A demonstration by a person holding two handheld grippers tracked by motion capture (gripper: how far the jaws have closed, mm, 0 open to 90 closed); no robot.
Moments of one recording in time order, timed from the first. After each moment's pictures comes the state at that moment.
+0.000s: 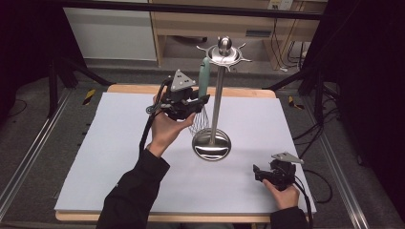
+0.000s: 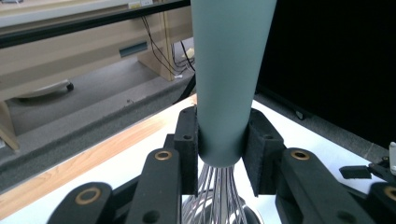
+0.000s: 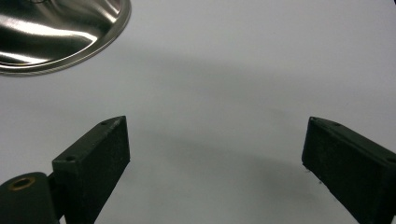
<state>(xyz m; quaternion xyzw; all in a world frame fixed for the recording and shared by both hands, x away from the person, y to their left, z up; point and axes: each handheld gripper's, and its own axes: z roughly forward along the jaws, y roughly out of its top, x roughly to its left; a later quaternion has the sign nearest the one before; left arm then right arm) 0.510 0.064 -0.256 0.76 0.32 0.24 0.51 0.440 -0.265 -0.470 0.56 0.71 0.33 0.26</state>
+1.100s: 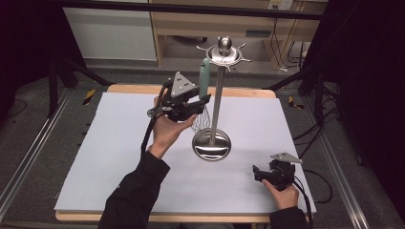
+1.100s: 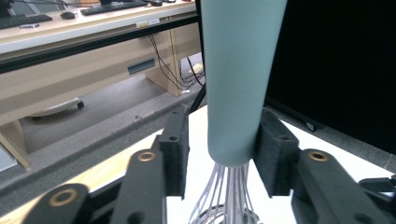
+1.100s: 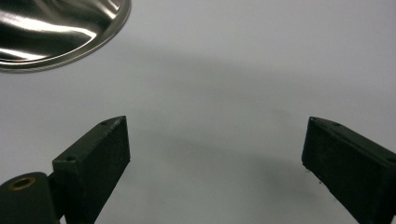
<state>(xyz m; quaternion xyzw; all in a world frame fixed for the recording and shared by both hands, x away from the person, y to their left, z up) 0.513 0.065 -0.267 0.75 0.30 0.27 0.53 0.440 -0.264 -0.471 0.56 0.72 0.32 0.26</state>
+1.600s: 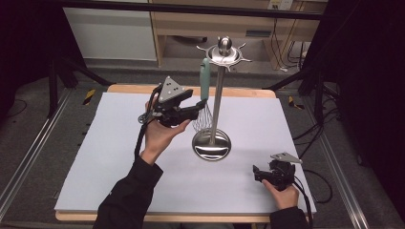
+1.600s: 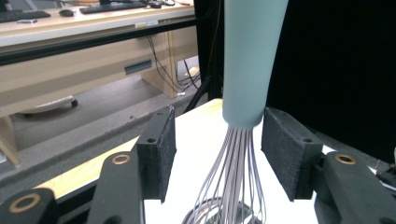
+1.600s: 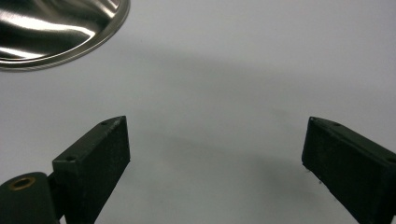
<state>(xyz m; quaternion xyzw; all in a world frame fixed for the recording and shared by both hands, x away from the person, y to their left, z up) 0.502 0.086 -0.275 0.74 0.31 0.25 0.54 0.440 -0.264 -0.471 0.56 0.72 0.32 0.26</state>
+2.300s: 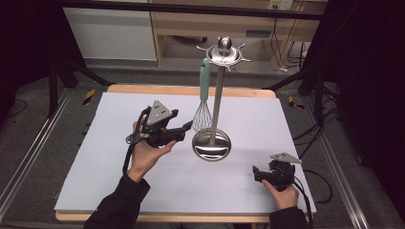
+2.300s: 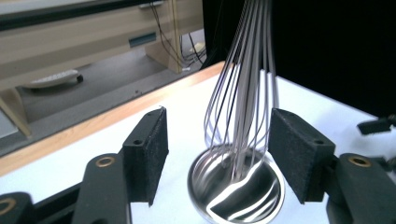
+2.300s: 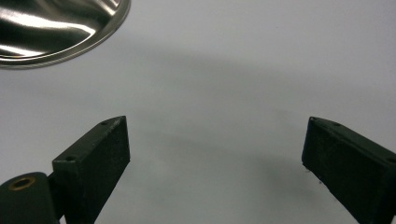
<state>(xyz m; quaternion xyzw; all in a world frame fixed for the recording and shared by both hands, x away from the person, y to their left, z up) 0.480 0.118 -0.326 0.76 0.32 0.25 0.50 0.440 -0.263 -0.472 0.56 0.72 0.32 0.26</state>
